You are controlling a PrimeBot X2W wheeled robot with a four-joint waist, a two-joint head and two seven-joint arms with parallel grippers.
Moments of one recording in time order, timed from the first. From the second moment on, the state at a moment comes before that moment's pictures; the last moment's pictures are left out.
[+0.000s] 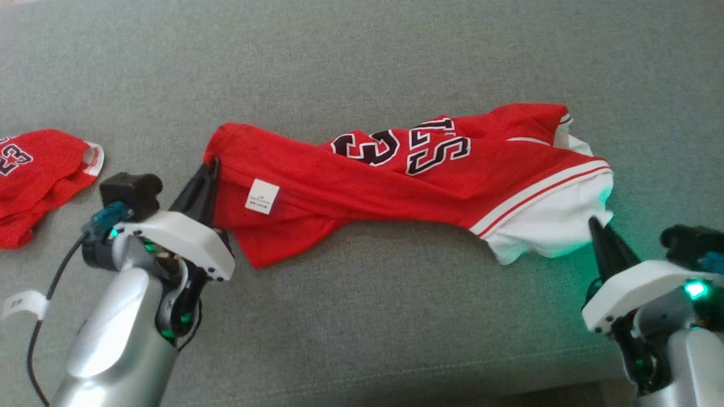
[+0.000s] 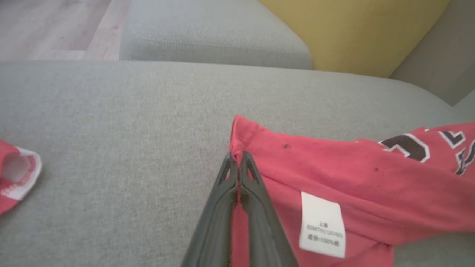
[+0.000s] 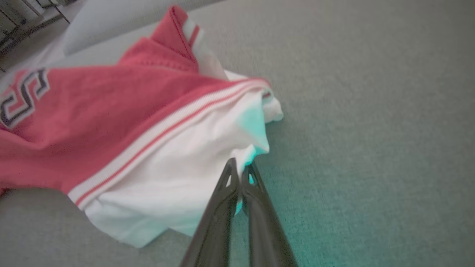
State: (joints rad) left arm -0.39 0.24 -0.37 0.40 -0.50 0.01 -0.08; right arm -0.07 -0.07 -0.08 0.13 0.27 0.13 0.30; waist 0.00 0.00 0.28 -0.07
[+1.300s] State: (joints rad) left arm -0.56 0.32 -0.31 -0.09 -0.49 0.10 -0.02; right arm -0.50 -0.14 -0.16 -0.24 0.41 0.13 0.23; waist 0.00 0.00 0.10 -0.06
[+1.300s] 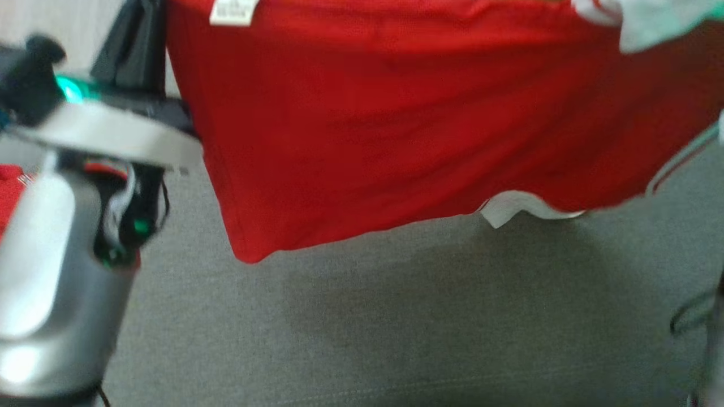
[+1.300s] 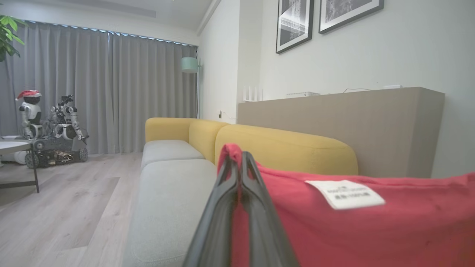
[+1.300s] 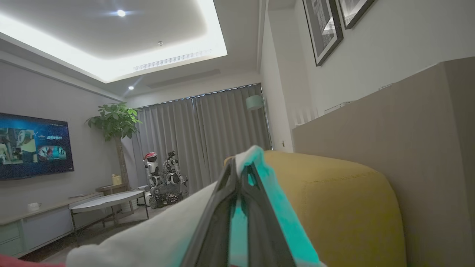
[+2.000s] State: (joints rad) left arm -1.32 0.19 -0.31 0.74 -0.44 -0.04 -0.24; right arm -1.42 -0.18 0.09 0.65 0.47 0.13 -0.14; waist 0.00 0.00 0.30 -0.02
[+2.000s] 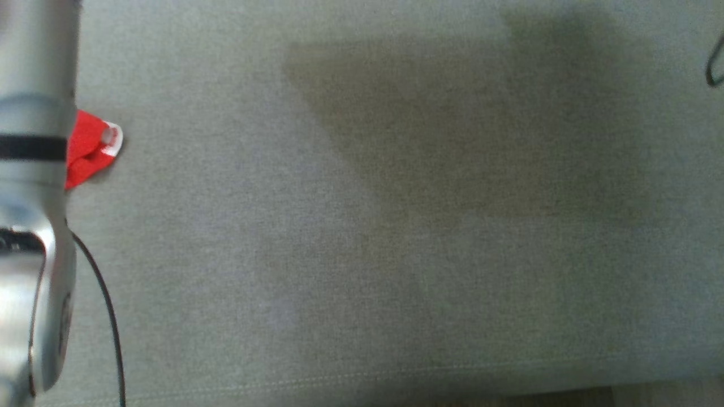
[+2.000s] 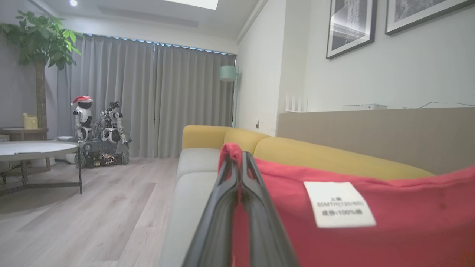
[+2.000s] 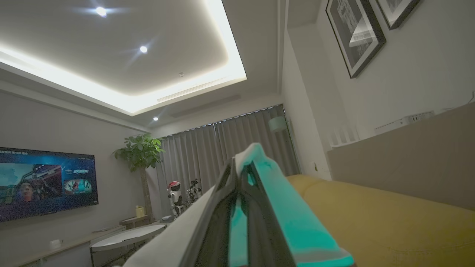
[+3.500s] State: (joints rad) left arm -0.35 0.12 -0.13 0.54 -0.39 -0.10 -0.26; right arm -0.25 -0.21 0.25 0.47 0.77 0.13 -0.20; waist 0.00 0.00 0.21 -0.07
